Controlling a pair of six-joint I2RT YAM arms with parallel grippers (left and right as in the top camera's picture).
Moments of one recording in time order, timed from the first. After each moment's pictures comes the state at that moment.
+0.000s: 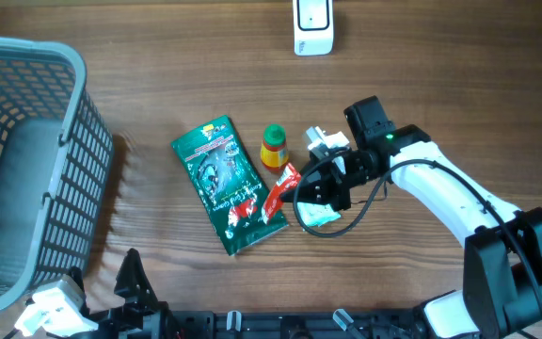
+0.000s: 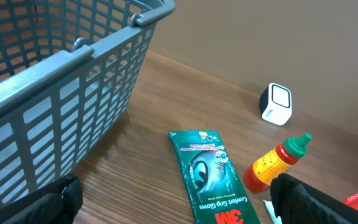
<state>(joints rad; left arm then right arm) -0.02 0.01 0.90 -1.19 -0.13 -0.39 0.37 1.65 1.01 -0.70 -1.56 -0.91</state>
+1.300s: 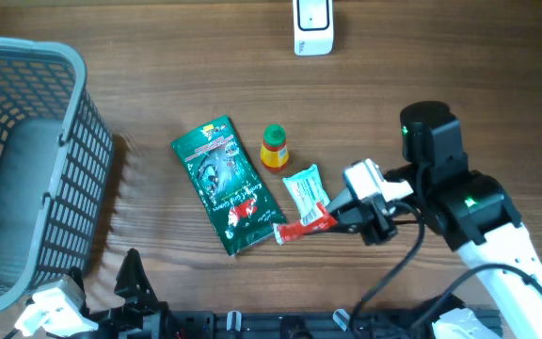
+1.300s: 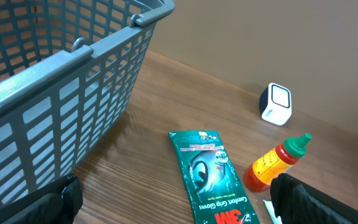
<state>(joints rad) -0.02 0.01 0.90 -1.19 -0.13 -0.39 0.38 1.10 1.01 -0.63 -1.56 -0.71</state>
